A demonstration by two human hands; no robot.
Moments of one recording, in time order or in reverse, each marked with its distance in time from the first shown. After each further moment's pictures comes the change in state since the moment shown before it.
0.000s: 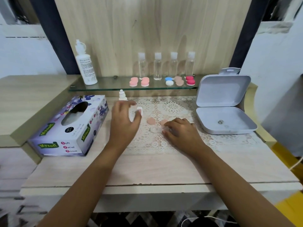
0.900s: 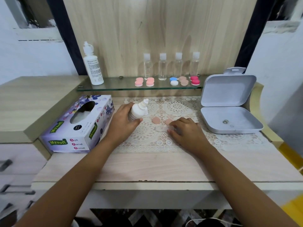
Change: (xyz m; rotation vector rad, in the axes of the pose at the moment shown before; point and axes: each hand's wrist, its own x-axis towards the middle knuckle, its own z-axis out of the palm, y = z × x) left_hand 0.009 -0.029 -0.011 0.002 -0.244 -0.087; right_hand -0.002 0.000 0.002 0.021 0.054 -0.019
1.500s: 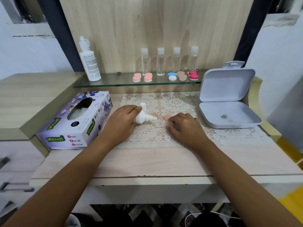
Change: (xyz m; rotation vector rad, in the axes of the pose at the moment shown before) left_hand -0.003 -0.012 -0.004 0.523 -0.130 0.494; right_hand 0.000 0.000 0.000 -0.029 -0.015 -0.006
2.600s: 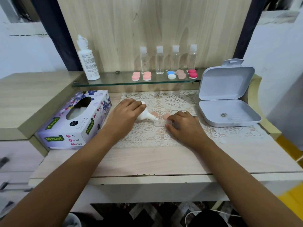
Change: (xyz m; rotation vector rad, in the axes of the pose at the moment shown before) left_hand 0.013 0.000 0.002 0.161 0.081 0.159; right_hand 0.000 -0.001 -0.001 -0.033 -0.006 -0.013
